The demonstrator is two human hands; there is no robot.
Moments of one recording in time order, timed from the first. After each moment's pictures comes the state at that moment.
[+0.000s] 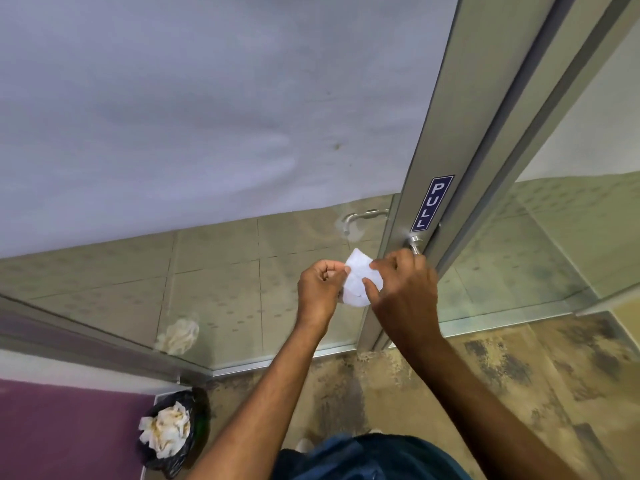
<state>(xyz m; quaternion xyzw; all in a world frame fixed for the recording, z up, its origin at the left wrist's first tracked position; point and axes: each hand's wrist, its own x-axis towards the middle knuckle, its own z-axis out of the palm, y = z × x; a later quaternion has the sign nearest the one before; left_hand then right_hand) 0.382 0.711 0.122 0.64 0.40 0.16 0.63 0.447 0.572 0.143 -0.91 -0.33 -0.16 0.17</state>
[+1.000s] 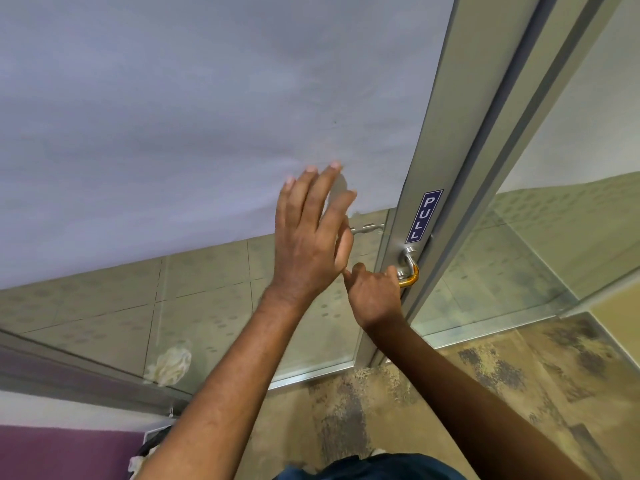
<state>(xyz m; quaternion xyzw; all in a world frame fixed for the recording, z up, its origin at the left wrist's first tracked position) 0.382 0.754 0.246 0.88 0.03 0.47 0.04 0.450 0.635 0.134 -0.94 -0.32 -0.04 0.03</state>
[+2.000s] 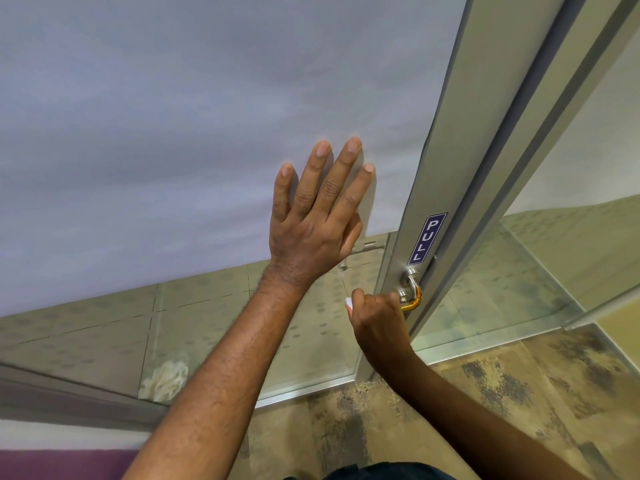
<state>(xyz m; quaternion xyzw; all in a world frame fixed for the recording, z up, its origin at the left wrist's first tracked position) 0.446 0.786 0.259 0.81 0.02 0.56 -0.17 0.457 0.619 0.106 -0.89 -0.39 -0.22 0.05</state>
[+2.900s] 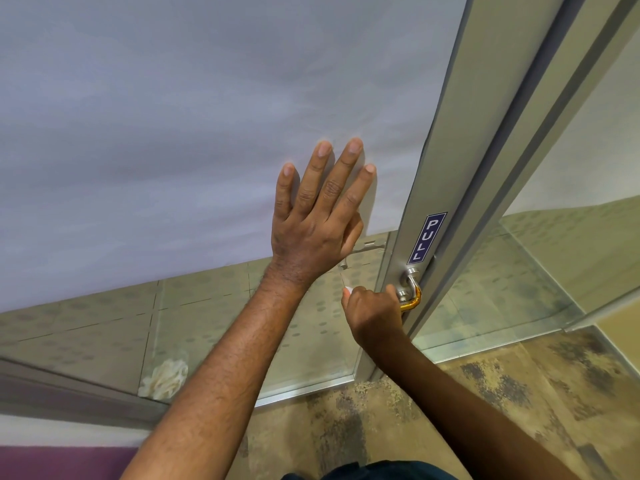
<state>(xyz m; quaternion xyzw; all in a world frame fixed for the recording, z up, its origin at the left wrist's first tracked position) 0.448 0.786 0.256 0.81 0.02 0.55 -0.17 0.462 0.633 0.130 -0.89 -0.39 -0.22 0.05</state>
